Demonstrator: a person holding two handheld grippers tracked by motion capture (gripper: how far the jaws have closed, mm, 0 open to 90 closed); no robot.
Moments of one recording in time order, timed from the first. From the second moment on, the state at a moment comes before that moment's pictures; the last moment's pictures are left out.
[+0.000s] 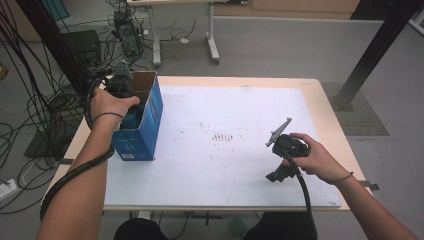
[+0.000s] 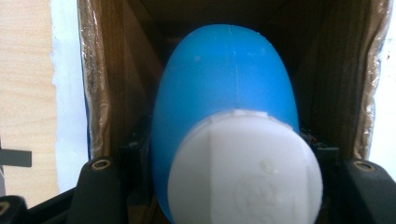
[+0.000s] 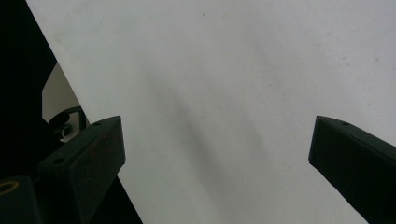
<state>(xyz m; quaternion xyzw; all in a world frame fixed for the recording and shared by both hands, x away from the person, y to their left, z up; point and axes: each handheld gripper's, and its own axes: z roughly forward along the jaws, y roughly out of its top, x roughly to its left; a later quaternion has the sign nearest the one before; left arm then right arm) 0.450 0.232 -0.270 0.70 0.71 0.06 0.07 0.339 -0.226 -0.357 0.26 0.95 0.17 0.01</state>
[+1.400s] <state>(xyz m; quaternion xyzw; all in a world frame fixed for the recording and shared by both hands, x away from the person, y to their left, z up) 0.450 0.230 -0.270 0.70 0.71 0.06 0.06 0.340 -0.228 -0.357 0.26 0.95 0.17 0.01</state>
